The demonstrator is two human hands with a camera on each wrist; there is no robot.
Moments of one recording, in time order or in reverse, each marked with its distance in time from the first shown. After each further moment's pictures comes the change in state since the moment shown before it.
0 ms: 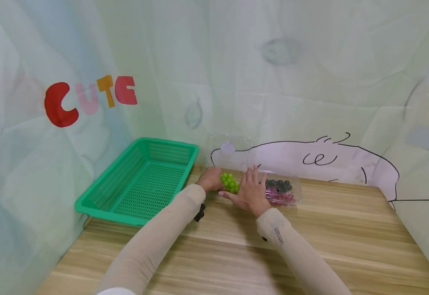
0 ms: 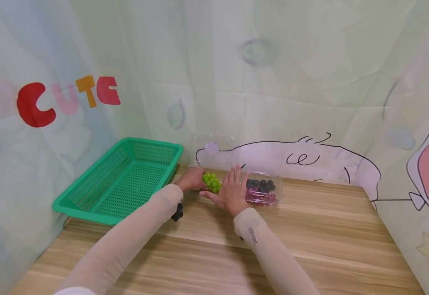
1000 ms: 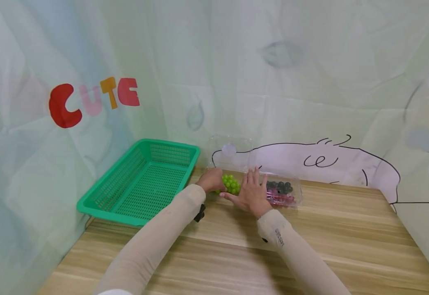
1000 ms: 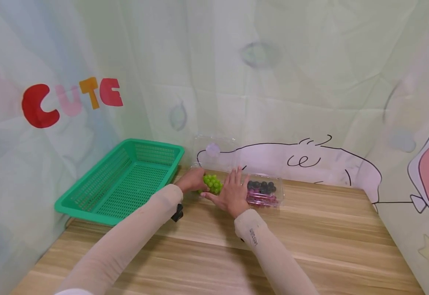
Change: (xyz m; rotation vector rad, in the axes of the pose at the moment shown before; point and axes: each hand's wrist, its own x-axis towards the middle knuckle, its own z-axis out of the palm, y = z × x) left_hand -0.001 0.001 -0.004 0.047 -0.021 0.004; right_hand -0.001 -0.001 -0.001 0.015 -0.014 0.003
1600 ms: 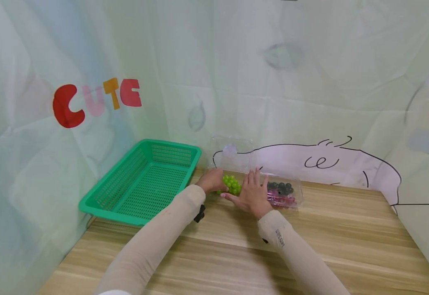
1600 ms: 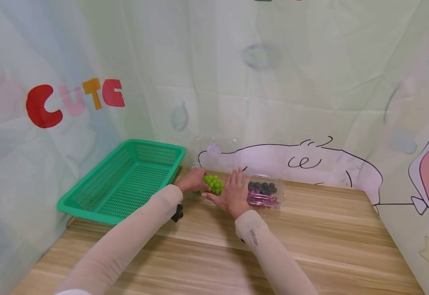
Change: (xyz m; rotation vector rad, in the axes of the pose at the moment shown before) left_hand -0.008 0.000 -0.006 -0.030 -0.002 0.019; right_hand -0.001 0.000 -0.001 0.003 0.017 -0.007
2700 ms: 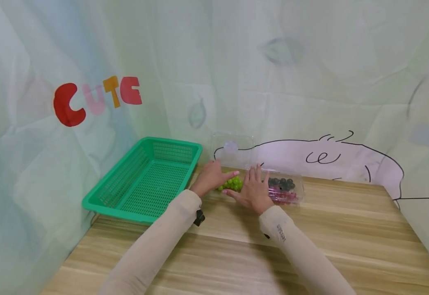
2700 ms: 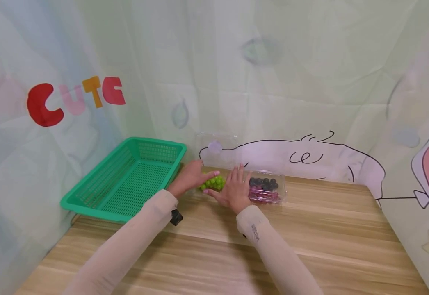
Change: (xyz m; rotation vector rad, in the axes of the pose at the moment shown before) left_hand -0.030 0.007 -0.009 -0.180 0.174 -0.043; right_hand 0.003 0.000 0.000 0.018 -0.035 0.001
